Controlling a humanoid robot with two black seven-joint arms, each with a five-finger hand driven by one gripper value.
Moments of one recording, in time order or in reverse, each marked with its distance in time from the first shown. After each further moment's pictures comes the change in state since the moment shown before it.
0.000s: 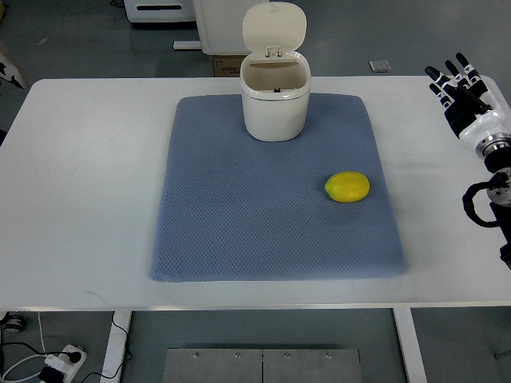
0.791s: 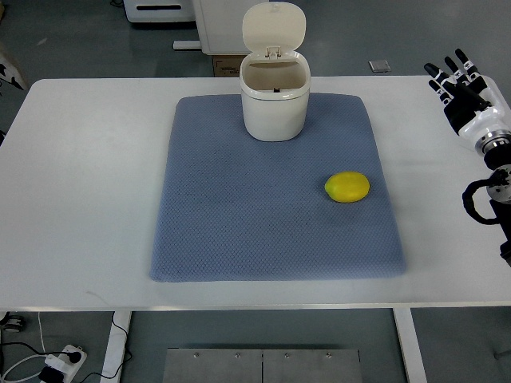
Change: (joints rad) left arm 0.002 0.000 -0.002 0.001 -0.002 0.003 0.000; right arm 0.019 -0.001 -0.014 0.000 0.000 0.002 0.004
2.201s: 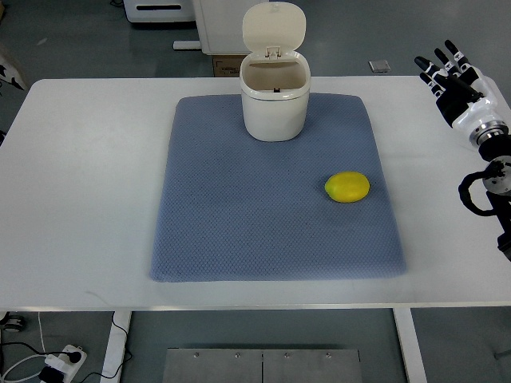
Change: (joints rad) left arm 0.000 0.000 0.000 0.000 0.001 0.000 0.000; right arm 0.037 -0.001 -0.040 -0.005 -0.002 0.005 -0.017
